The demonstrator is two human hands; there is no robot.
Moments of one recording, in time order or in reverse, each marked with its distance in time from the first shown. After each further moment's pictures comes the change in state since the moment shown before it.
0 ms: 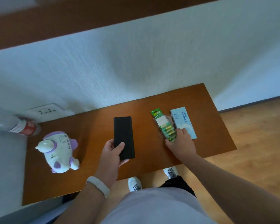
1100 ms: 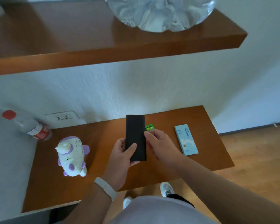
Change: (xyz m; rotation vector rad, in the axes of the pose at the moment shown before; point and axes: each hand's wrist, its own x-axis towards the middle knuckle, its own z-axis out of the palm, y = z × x) left_hand -0.036 0.037 -0.008 -0.066 -0.204 0.178; right_hand -0.066 -0.154 -0.096 0.860 -0.375 -0.133
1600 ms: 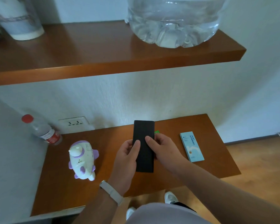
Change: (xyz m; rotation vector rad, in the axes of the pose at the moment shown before) left_hand -0.021 0.019 -0.009 0.090 -0.011 0.173; right_hand -0.027 -0.031 0.024 0.104 -0.034 -0.065
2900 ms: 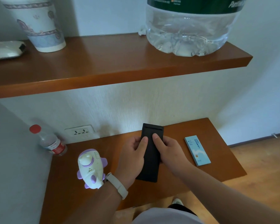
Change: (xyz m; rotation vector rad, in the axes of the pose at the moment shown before) left_hand 0.018 0.034 -0.026 0.294 -0.029 0.168; right_hand -0.007 -0.023 0.035 0.054 0.112 -0.034
